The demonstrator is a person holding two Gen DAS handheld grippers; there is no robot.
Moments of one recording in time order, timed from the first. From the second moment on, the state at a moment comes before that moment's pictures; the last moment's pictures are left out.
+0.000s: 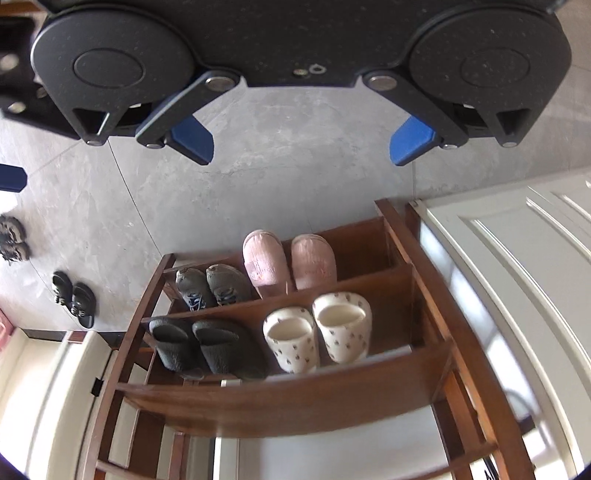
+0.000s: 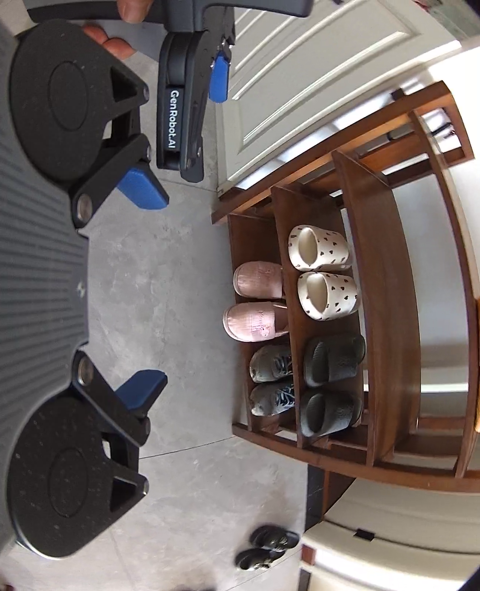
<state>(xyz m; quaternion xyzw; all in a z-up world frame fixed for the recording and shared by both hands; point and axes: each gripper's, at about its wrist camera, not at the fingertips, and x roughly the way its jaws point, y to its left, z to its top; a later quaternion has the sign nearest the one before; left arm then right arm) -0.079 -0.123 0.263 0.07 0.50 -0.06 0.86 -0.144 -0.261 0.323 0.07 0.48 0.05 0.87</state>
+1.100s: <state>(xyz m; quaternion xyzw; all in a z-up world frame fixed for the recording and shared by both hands) -0.017 -0.224 -0.068 0.12 0.38 0.02 0.92 -0.072 -0.357 -0.082 -0.01 0.34 0.07 0.94</state>
